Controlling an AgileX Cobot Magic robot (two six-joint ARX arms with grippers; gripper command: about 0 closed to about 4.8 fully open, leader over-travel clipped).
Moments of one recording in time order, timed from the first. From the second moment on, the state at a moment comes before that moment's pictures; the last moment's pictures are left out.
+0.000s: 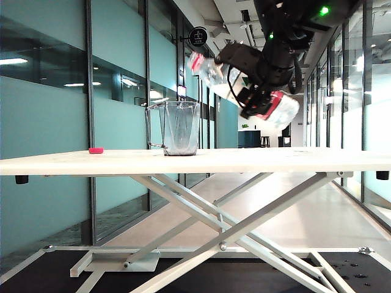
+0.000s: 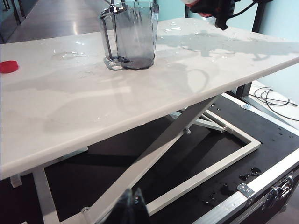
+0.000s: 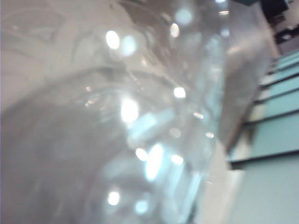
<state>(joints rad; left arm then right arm) 0.08 0.00 0.01 -0.13 0.67 0.13 0.41 1.83 1.33 0.13 0.38 -0.84</state>
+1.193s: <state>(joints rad) 0.08 0.00 0.01 -0.14 0.67 0.14 0.45 1.83 1.33 0.21 0.60 -1.39</state>
